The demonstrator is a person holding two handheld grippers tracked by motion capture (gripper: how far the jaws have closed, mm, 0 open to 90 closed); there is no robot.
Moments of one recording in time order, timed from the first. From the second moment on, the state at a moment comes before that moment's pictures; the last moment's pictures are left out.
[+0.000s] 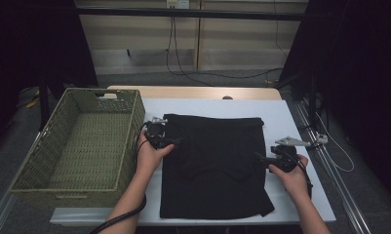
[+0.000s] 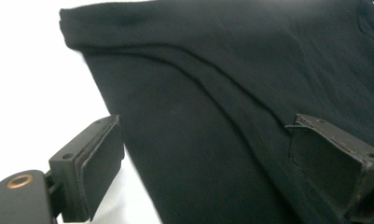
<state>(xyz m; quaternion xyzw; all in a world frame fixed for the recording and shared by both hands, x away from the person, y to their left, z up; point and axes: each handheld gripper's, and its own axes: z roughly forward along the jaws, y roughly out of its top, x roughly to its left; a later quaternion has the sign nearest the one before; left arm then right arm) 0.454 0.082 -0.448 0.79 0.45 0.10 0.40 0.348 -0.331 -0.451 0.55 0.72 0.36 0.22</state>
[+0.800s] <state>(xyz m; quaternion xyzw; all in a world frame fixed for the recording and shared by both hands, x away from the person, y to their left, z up) 0.414 0.085 -0.443 0.80 0.42 0.09 0.43 0.278 -0.307 -0.454 0.52 0.76 0.34 0.20</state>
